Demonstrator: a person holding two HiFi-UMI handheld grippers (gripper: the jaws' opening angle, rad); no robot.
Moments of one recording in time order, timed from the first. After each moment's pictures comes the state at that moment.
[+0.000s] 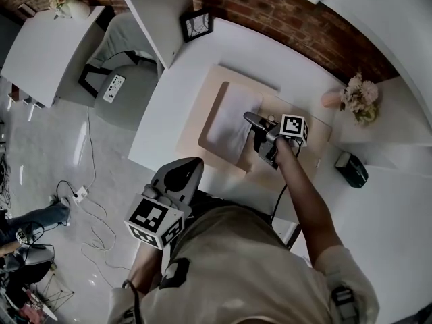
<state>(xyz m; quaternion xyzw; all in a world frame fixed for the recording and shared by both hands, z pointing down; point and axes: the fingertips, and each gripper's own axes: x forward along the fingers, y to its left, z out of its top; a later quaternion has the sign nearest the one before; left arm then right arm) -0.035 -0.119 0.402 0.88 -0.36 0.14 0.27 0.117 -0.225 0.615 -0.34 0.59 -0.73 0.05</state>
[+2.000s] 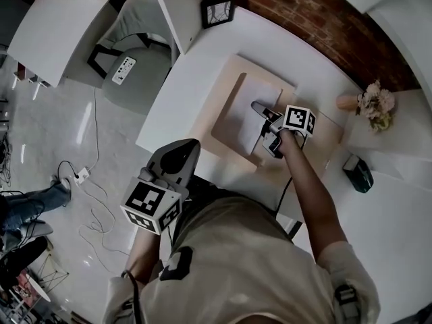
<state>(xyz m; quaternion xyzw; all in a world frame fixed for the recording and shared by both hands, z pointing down) -0.075 -0.140 0.412 0.86 -0.41 0.15 0.26 0.091 -0.253 0.621 -0.35 0.67 -0.65 -0.01</state>
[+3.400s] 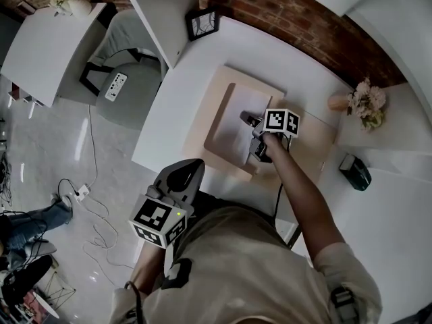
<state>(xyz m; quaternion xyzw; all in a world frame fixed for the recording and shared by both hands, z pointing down) -0.050 -0.126 0.425 0.87 -0.37 0.15 0.28 0.082 -0.254 0.649 -0.39 0.66 -0.64 -0.09</state>
